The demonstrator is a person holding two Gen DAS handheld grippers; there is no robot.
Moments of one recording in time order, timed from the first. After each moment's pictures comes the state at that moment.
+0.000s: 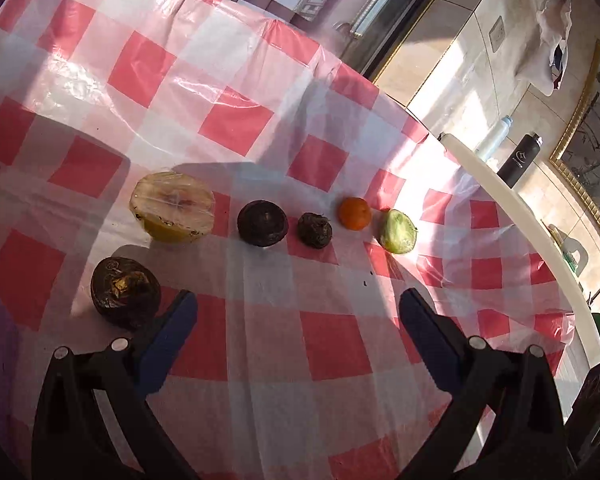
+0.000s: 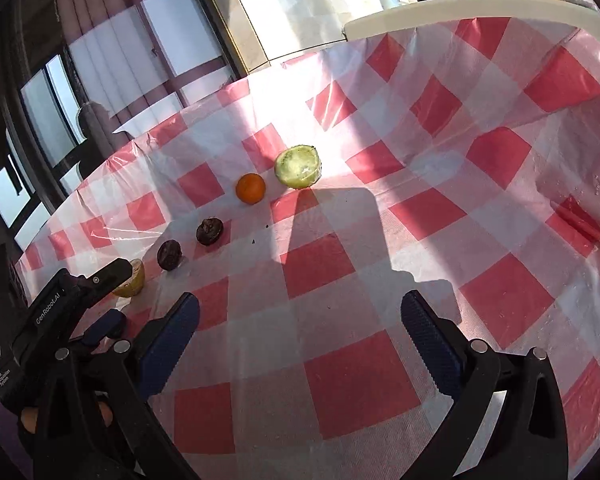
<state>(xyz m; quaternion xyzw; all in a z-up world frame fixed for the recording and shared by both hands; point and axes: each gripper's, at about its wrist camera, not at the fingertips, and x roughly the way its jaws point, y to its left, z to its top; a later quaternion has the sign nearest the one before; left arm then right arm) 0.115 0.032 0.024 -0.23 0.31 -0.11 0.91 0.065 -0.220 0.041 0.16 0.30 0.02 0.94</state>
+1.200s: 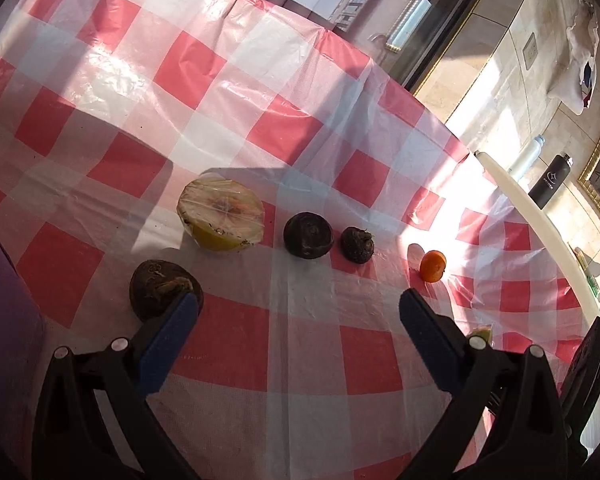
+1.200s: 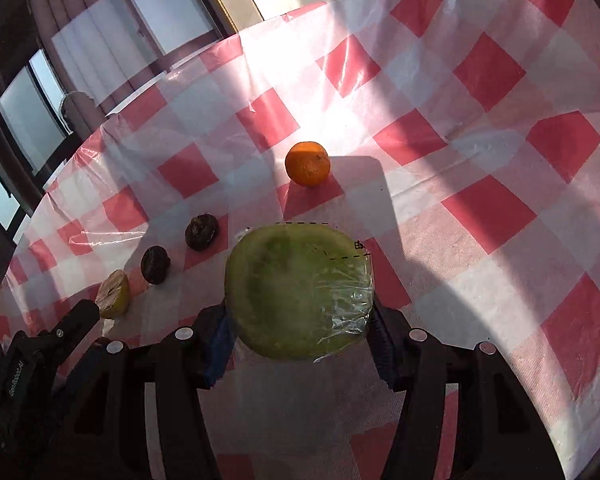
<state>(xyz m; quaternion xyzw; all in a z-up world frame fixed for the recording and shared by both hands) 0.116 0.047 0.019 -0.24 0.31 -0.03 0.92 0.106 -0.228 0.005 0.21 0.34 0.04 0.92</state>
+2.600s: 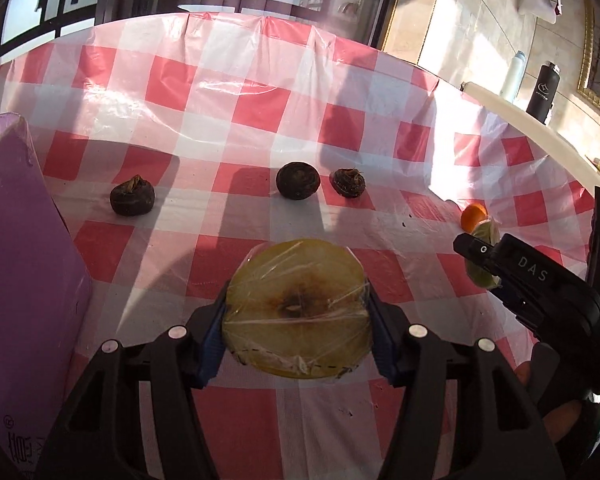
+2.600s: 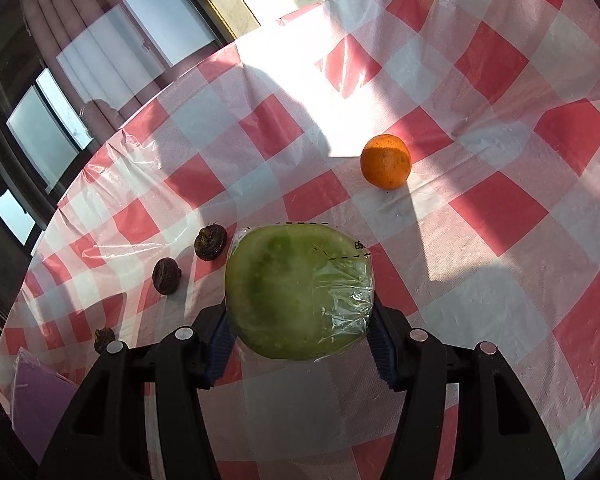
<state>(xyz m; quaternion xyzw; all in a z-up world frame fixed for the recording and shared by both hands) 0.058 0.013 0.036 -0.11 0.34 -0.02 0.93 0.121 -0.214 0.017 0.23 0.34 0.06 0.91</state>
